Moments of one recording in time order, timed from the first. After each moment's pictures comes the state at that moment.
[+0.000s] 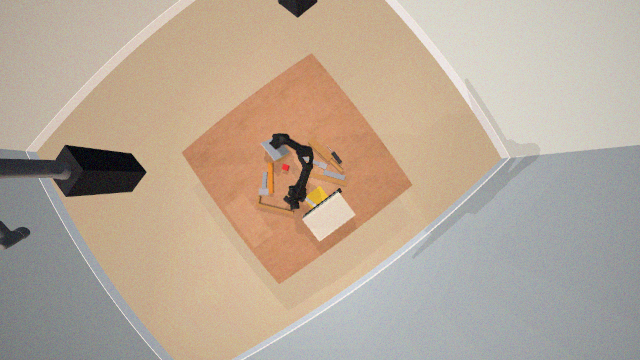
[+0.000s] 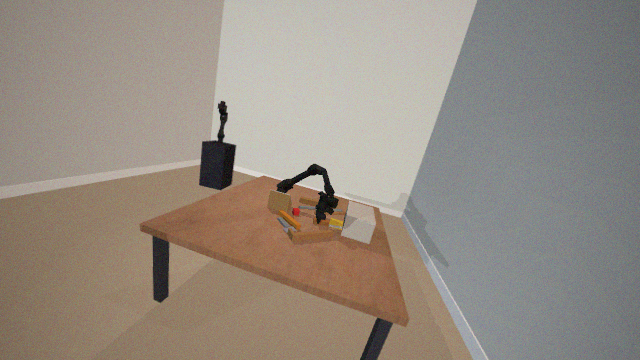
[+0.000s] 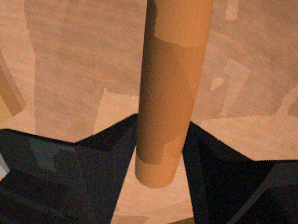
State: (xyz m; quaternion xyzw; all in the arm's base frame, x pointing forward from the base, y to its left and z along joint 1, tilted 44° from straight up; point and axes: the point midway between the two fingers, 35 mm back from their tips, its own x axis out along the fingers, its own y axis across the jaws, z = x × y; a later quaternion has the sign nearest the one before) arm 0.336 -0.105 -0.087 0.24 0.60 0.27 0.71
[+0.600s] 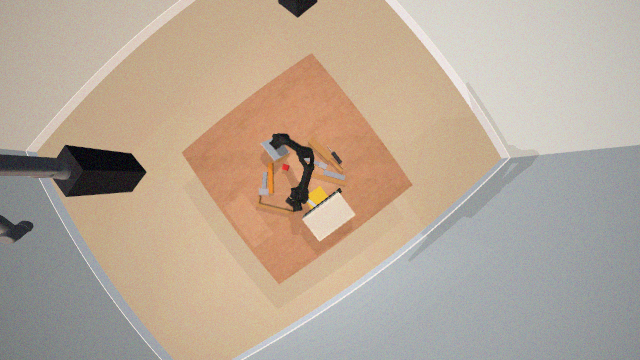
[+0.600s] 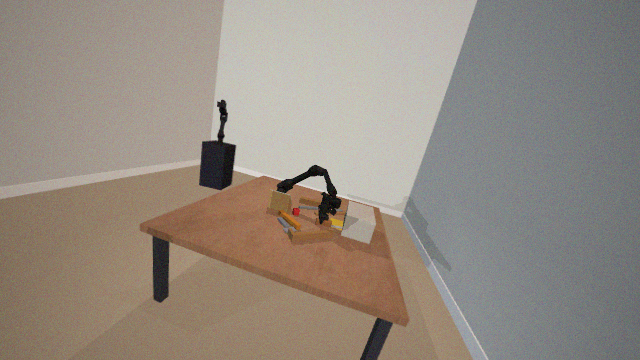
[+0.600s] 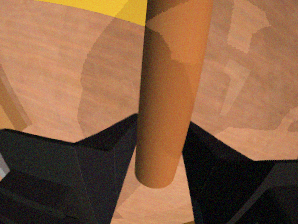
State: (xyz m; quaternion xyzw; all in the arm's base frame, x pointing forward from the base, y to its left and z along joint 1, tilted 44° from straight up) arm 0.355 -0.106 -0.083 0.24 0.60 0.27 0.71
